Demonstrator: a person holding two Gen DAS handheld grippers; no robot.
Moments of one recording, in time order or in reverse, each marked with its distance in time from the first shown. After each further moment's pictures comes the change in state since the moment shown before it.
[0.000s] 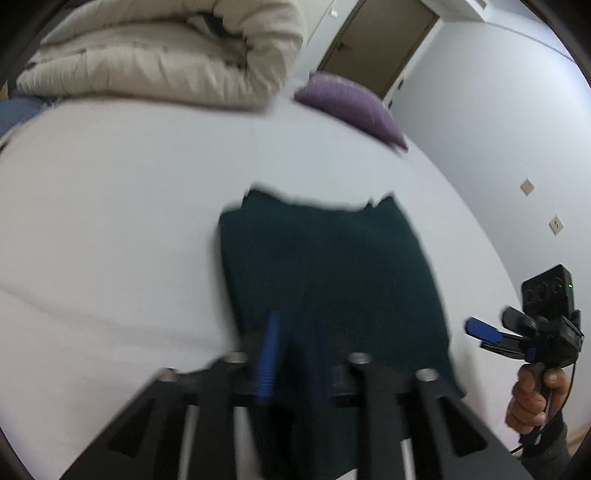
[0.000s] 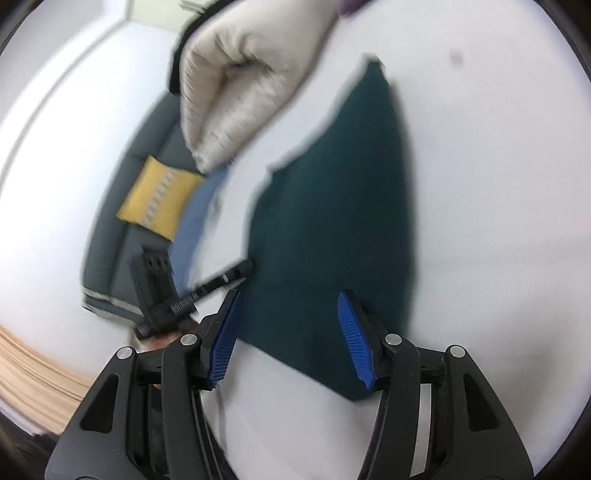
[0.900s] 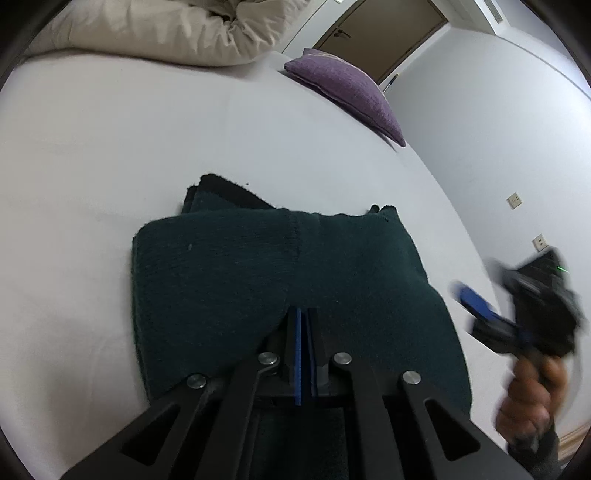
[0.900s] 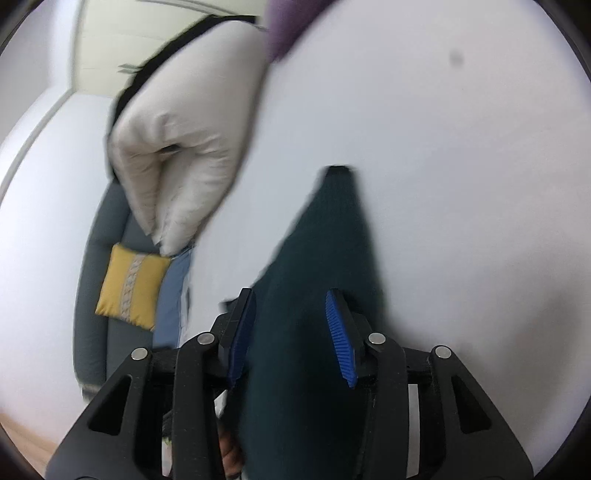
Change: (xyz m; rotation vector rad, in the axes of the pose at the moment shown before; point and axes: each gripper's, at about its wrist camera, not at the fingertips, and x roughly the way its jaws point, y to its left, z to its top) left arm 0.101 0.017 0.028 -0.063 0.078 -0.132; right arm 0.045 -0.033 0.103 0.140 -0.093 -0.021
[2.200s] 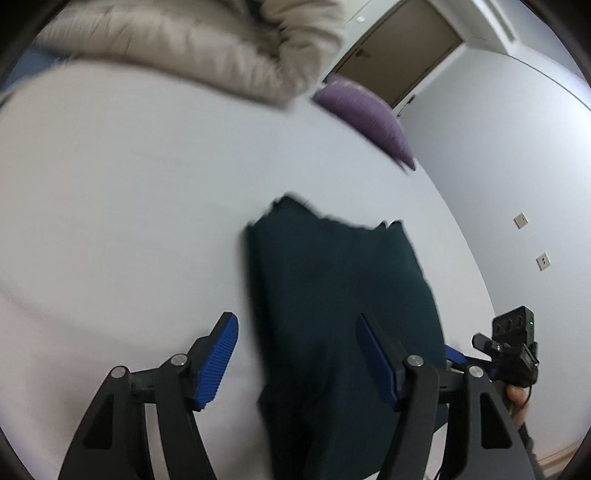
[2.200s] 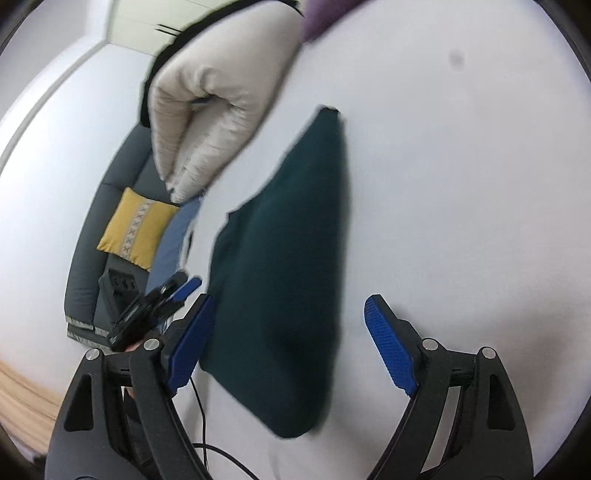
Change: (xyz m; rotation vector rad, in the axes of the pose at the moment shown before) left arm -0.090 0.036 -0.023 -0.102 -0.034 0.040; right arm -0.071 -0.035 -0.050 -0.059 0.071 -0.109
